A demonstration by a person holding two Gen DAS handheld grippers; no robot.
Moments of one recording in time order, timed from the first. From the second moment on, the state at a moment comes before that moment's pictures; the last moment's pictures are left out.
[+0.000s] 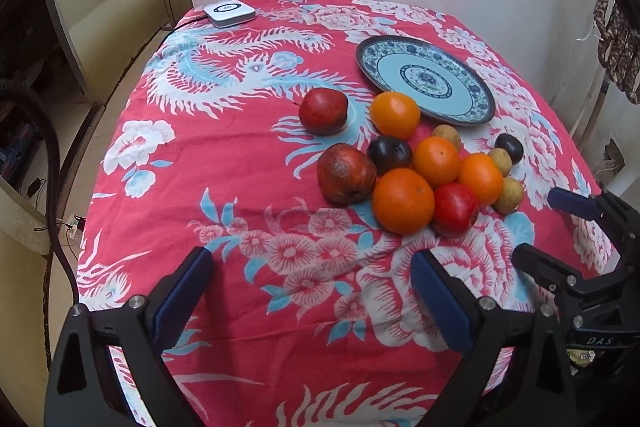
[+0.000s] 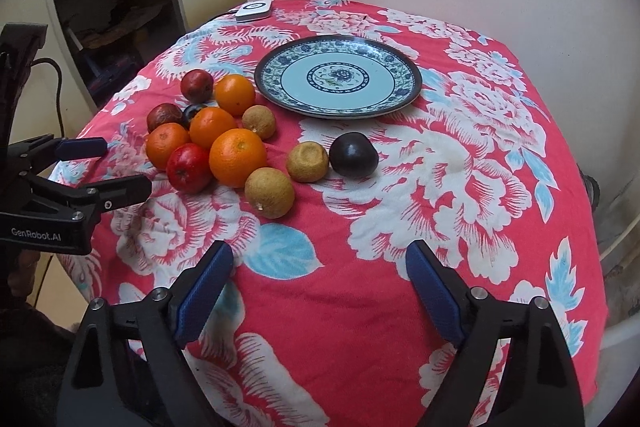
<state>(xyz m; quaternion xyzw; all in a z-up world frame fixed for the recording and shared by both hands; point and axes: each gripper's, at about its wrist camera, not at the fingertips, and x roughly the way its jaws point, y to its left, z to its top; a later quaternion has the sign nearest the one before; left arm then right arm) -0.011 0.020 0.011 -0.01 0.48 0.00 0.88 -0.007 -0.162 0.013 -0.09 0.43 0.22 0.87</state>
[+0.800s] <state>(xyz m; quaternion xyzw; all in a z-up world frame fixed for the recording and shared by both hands) 0.039 0.037 0.037 -0.03 0.46 0.00 0.89 0.027 -0.177 0.039 -0.06 0.42 0.24 0.87</state>
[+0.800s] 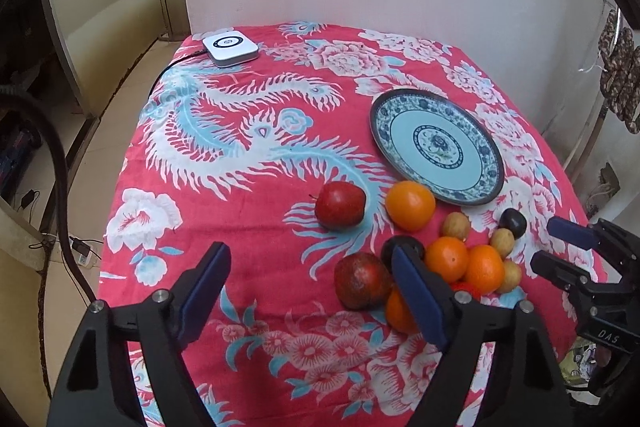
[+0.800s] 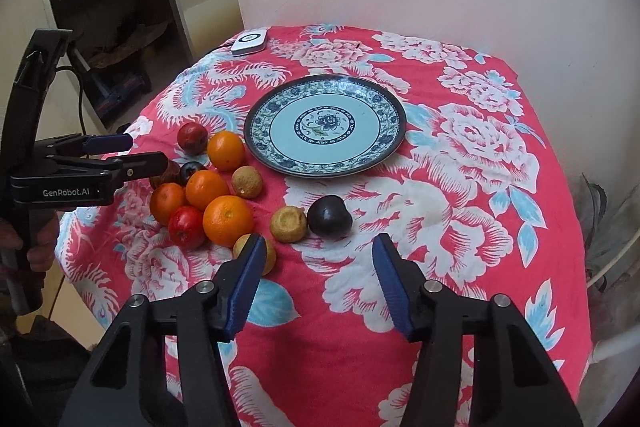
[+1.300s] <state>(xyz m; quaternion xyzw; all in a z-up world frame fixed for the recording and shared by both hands) 0.067 0.033 0.029 -0.04 0.47 -0.02 0.88 0.042 -0.176 0.030 -0.08 0.44 0.24 0.86</state>
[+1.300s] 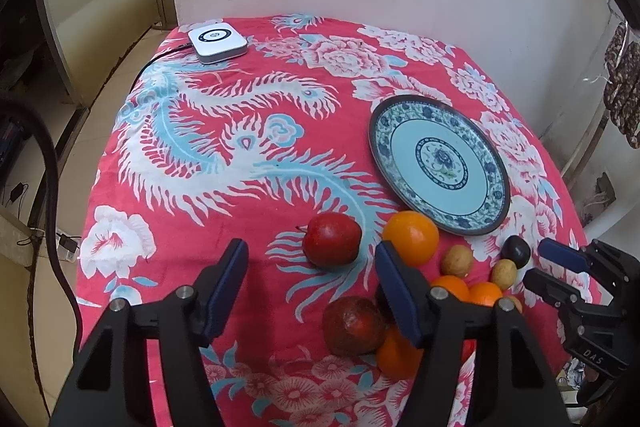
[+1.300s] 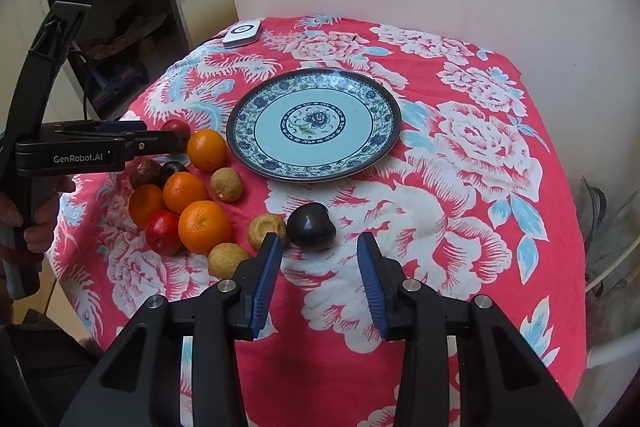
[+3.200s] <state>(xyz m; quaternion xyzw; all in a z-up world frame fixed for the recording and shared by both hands) 0.036 0.036 0.036 -0.11 0.44 -0.01 0.89 0.041 -0.146 0.018 -0.21 0.38 0.30 0.85</state>
